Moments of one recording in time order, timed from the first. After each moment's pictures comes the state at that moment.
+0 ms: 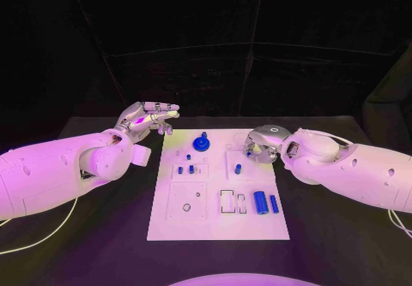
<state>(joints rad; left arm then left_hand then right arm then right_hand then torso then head) 1.32 -0.85 -0.20 1.43 0.04 -0.19 0.48 1.27 -0.06 0.43 -0.12 0.05 1.06 0.15 0.09 0.07 1.03 0.09 0.41 0.08 1.25 0.01 1.07 0.52 0.17 1.15 0.11 0.66 0.77 1.19 -0.78 -0.05 1.43 -1.71 -0.20 -0.11 1.38 -0.11 0.55 -0.08 0.10 1.15 0.14 0.09 0.08 1.24 0.07 0.14 0.08 1.47 -0.01 1.13 1.10 0.10 1.34 0.09 1.31 1.22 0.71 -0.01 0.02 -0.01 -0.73</state>
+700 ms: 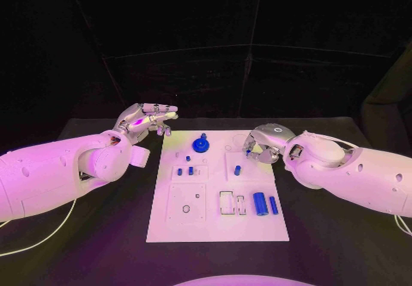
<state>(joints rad) 1.32 -0.85 -0.20 1.42 0.04 -0.19 0.47 1.27 -0.06 0.42 -0.12 0.05 1.06 0.16 0.09 0.07 1.03 0.09 0.41 0.08 1.24 0.01 1.06 0.51 0.17 1.15 0.11 0.66 0.77 1.19 -0.83 -0.06 1.49 -1.72 -0.31 -0.11 1.38 -0.10 0.56 -0.09 0.10 1.15 0.14 0.09 0.08 1.24 0.07 0.14 0.07 1.47 -0.01 1.14 1.11 0.10 1.35 0.09 1.32 1.24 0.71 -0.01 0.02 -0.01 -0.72</state>
